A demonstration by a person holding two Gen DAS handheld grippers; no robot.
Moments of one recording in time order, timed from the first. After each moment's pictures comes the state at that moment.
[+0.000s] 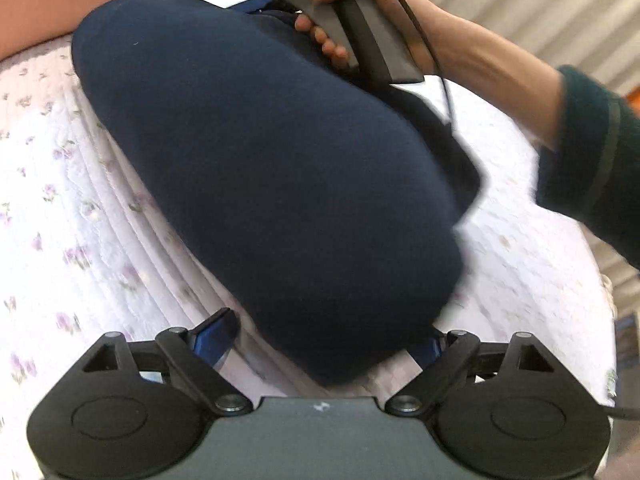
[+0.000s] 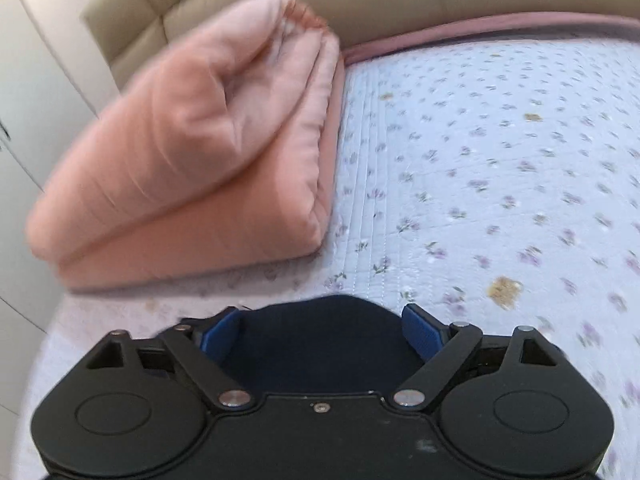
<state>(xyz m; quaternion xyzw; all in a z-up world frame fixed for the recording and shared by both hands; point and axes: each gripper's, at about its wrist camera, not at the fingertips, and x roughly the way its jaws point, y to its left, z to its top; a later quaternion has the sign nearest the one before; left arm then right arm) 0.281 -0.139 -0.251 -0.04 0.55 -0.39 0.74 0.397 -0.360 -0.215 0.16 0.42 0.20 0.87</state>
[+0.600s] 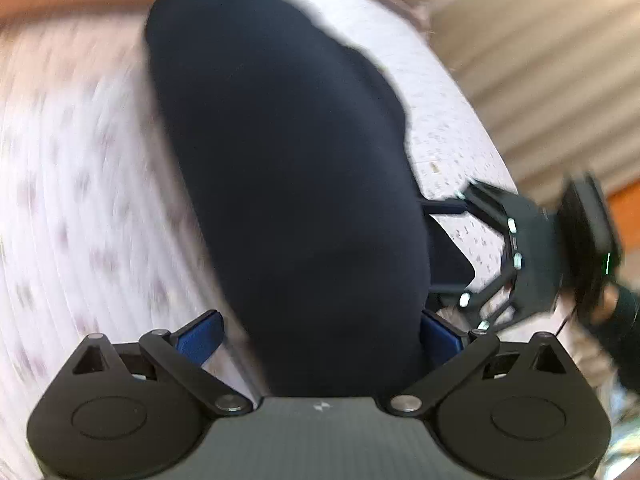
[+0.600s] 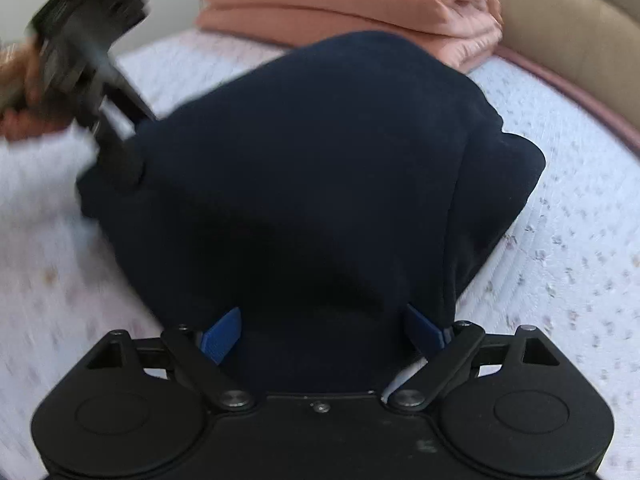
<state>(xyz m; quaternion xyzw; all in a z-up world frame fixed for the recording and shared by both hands) 0.327 -0.128 -0.255 -0.15 0.57 -0.34 0.74 0.155 -0.393 -0.223 -0.21 0.41 0.34 0.82</state>
